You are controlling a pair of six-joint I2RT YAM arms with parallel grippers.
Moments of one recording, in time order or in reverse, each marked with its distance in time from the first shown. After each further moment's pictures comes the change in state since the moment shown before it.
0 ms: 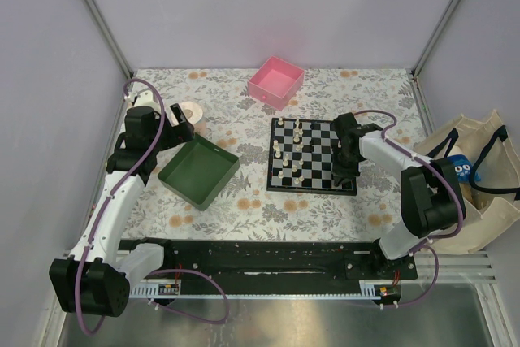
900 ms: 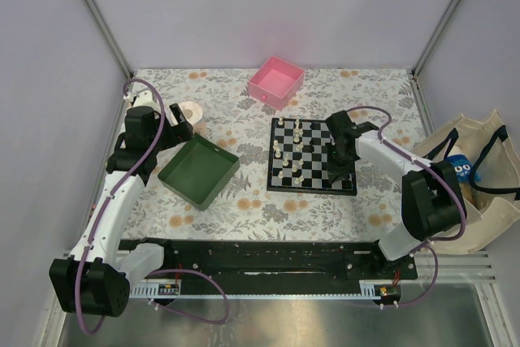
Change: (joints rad) left arm 0.000 0.000 0.000 0.000 -0.022 0.001; right arm 0.076 -0.015 0.052 -0.011 0.000 0.013
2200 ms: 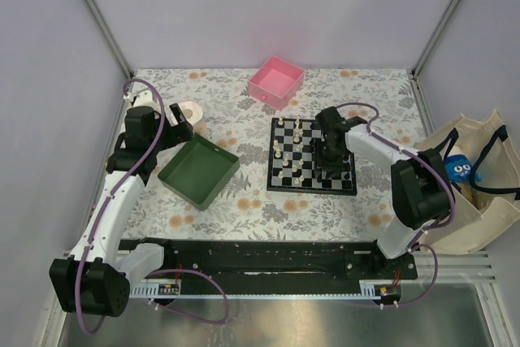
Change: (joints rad) left arm 0.000 0.000 0.000 0.000 -0.001 0.002; right arm 0.025 0.083 0.071 0.019 -0.057 0.001
